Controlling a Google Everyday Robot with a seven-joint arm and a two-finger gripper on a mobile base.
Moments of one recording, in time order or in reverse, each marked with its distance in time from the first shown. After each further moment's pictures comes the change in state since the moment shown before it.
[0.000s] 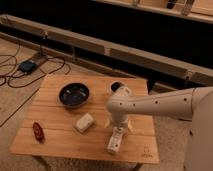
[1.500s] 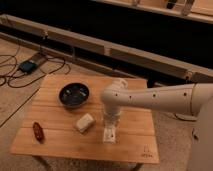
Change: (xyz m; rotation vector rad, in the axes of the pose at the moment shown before) arm 0.012 -0.062 -0.061 0.116 0.018 -0.198
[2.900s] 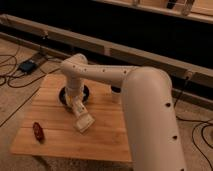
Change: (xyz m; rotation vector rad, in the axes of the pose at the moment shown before) arm 0.135 -0.186 -0.009 0.068 -0.010 -0.623
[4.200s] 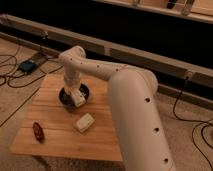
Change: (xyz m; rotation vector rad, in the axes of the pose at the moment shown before) arm 0.068 0.031 -0.008 -0.041 0.136 -0.030
